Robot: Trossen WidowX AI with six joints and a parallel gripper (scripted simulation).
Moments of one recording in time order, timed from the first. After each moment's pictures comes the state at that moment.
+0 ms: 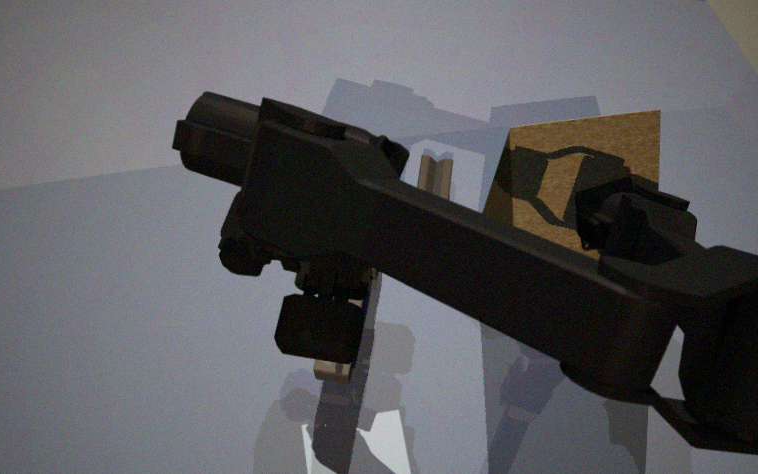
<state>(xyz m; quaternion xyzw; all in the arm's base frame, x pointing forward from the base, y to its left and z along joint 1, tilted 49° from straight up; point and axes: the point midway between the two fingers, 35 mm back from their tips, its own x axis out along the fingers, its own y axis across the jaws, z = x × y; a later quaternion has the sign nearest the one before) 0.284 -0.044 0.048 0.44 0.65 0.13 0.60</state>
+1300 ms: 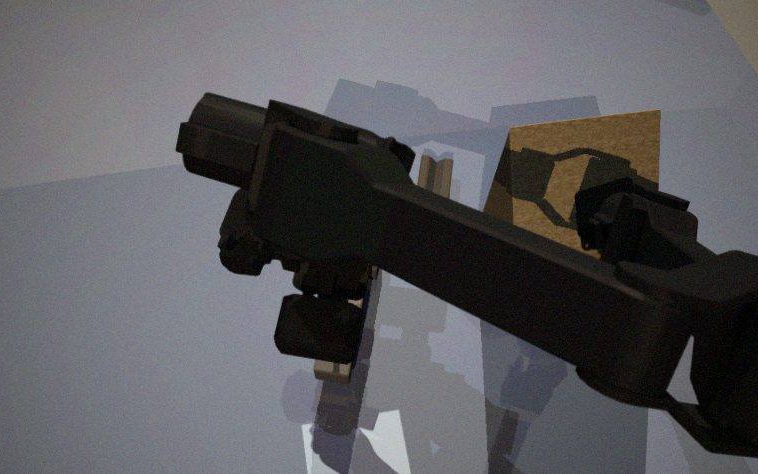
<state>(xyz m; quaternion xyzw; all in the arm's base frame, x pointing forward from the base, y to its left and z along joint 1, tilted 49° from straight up) 0.286 -0.045 0.045 0.44 0.64 0.12 0.61</state>
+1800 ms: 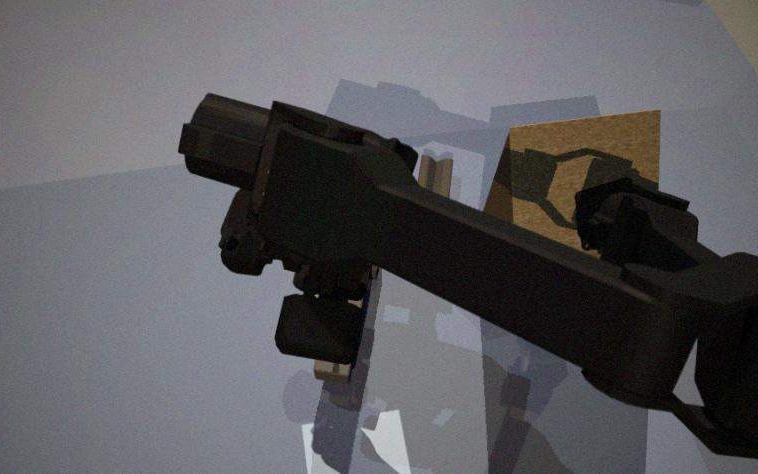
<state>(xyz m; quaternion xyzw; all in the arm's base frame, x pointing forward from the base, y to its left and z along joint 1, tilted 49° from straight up) 0.286 -0.044 0.045 0.45 0.64 0.12 0.62</state>
